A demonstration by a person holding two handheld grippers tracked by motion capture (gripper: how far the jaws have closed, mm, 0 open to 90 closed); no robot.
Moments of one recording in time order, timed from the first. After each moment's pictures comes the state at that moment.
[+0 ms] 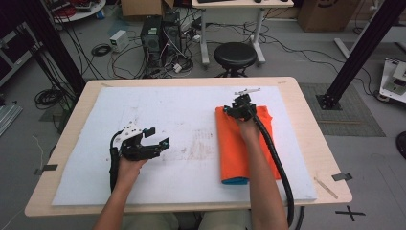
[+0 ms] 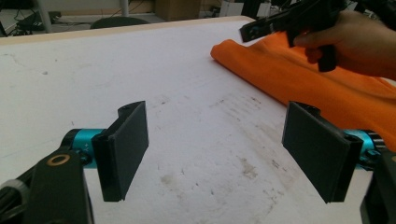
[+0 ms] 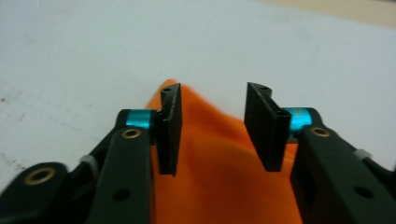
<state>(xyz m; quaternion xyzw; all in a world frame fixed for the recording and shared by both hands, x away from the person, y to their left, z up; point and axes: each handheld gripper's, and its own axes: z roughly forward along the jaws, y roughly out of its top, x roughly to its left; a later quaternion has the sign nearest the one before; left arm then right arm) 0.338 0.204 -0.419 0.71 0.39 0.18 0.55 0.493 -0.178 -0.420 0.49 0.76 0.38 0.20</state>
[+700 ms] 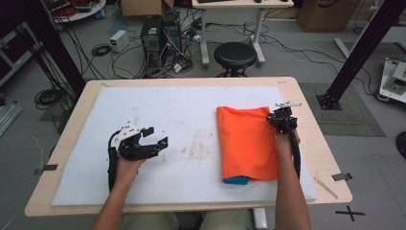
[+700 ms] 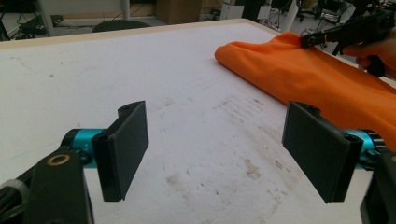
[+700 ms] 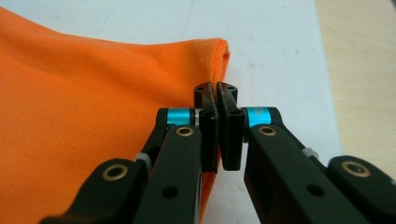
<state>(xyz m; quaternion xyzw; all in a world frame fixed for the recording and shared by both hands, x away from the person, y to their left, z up) 0.338 0.206 -0.419 0.71 0.39 0.18 0.56 0.448 -0.287 -0.433 0.57 0.71 0.30 0.29</state>
